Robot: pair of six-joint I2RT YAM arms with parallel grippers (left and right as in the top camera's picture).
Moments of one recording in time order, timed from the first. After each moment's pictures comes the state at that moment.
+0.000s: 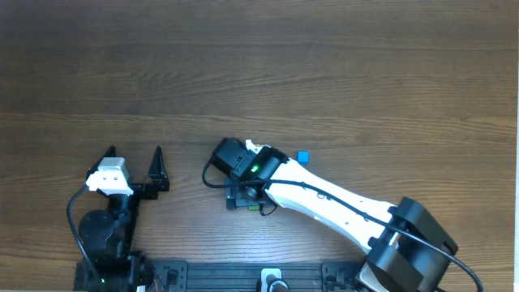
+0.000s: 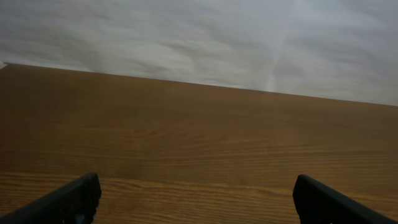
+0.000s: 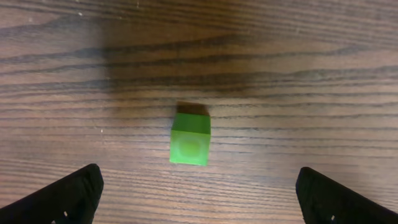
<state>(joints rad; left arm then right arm) 0.07 0.01 0.03 -0.11 0.11 -0.13 0.95 1.67 1.14 -0.96 0.00 0.87</state>
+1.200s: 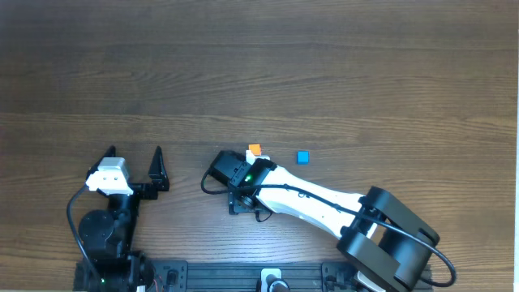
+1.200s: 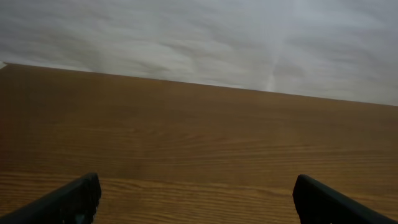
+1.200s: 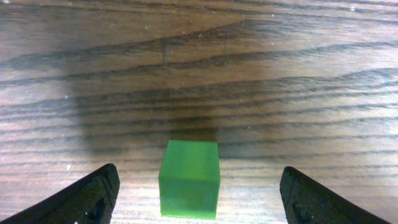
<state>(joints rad) 0.07 0.01 0.03 -0.11 0.11 -0.13 0.98 1.76 1.03 -0.78 0.01 0.94</state>
